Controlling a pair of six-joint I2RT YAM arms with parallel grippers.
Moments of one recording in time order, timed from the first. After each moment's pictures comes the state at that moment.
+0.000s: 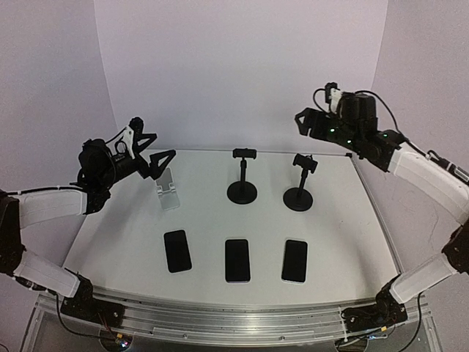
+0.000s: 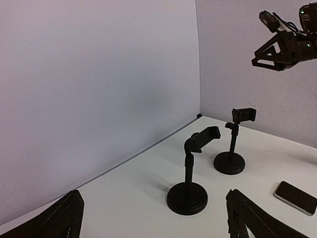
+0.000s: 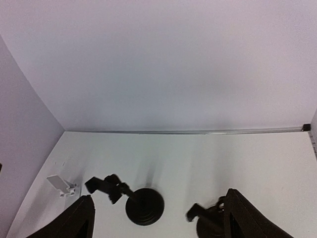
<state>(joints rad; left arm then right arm) -0.33 1.32 0.72 0.70 0.51 0.05 0.54 1.42 1.37 -0.23 0.20 0.36</state>
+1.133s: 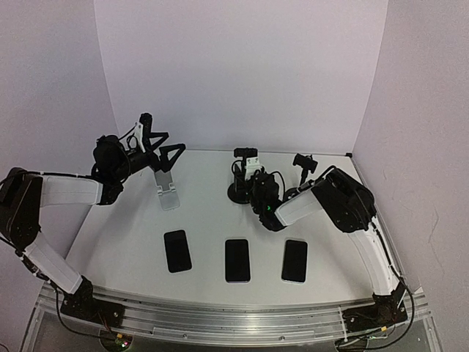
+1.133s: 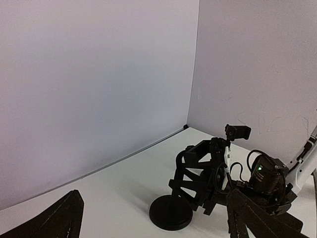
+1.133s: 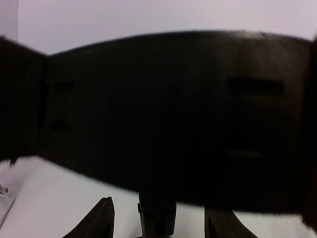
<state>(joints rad) -0.34 1.52 0.82 0.84 0.54 -0.13 0.77 2.42 1.43 1.07 0.50 -0.04</state>
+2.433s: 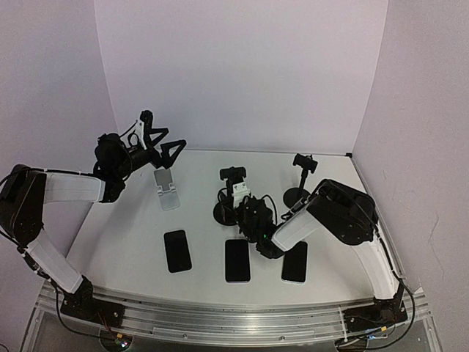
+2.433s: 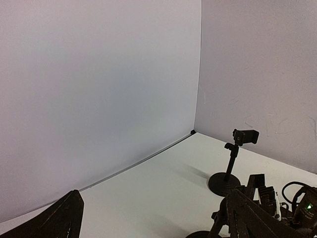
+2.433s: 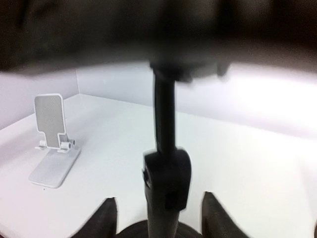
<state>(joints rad) -0.34 1.56 0.85 0.88 0.52 -0.10 0.95 2.34 1.19 1.15 0.52 -0.01</state>
